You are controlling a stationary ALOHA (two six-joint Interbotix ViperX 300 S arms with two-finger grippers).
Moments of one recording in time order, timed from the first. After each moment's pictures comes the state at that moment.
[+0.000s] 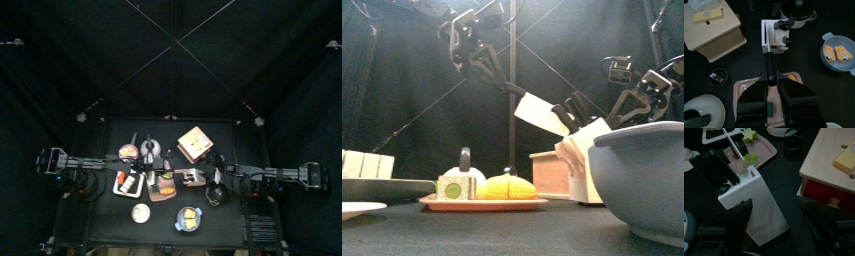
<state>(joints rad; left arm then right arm) 0.04 -0.20 0.50 0.19 0.39 -0.21 -0.26 -0.61 1.22 -0.02 -0.10 0.21</state>
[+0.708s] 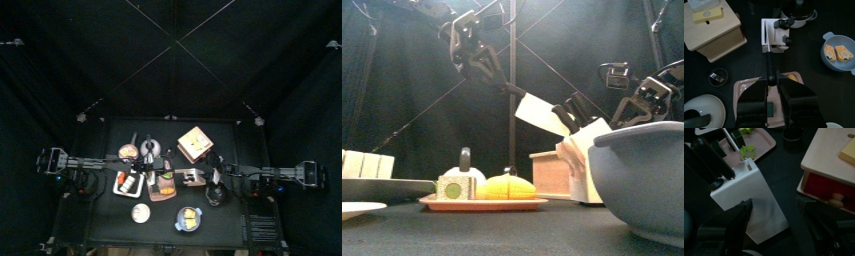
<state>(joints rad) 0.04 -0.20 0.50 0.19 0.39 -0.21 -0.24 -0.54 1.21 -0.02 -0.10 0.21</state>
